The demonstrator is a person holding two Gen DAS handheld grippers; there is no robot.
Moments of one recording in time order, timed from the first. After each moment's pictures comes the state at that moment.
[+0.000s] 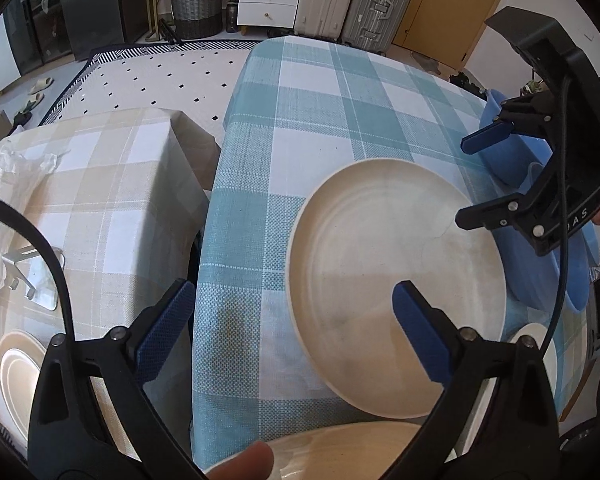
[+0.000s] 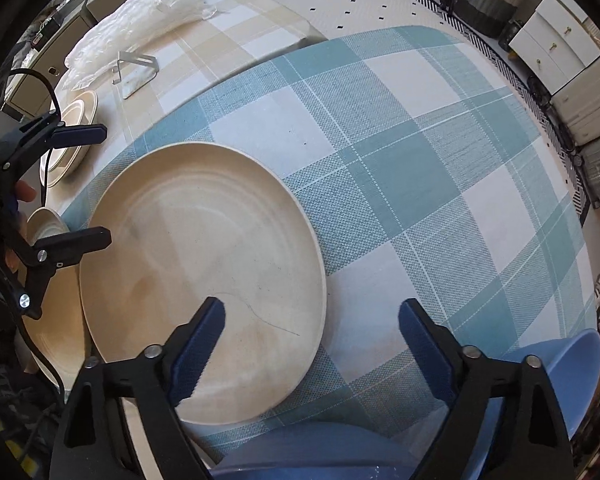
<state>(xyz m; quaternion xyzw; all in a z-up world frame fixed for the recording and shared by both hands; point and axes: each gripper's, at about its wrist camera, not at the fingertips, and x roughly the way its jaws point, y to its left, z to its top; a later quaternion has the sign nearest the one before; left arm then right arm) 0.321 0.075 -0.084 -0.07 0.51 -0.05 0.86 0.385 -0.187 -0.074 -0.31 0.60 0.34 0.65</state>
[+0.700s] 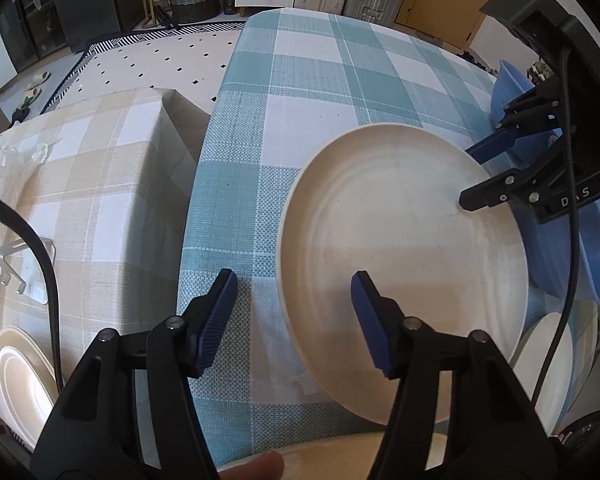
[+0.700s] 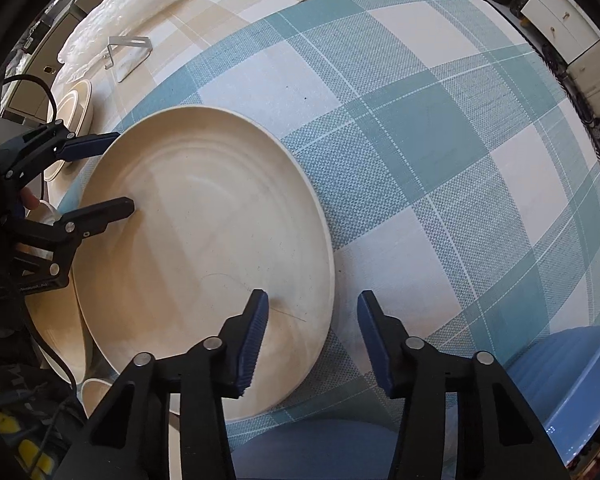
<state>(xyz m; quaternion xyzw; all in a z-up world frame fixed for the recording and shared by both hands) 0.328 0.063 -0.110 -0.06 0.54 -0.05 0.84 0.388 -0.194 -0.099 -0.30 0.65 0.34 0.61</state>
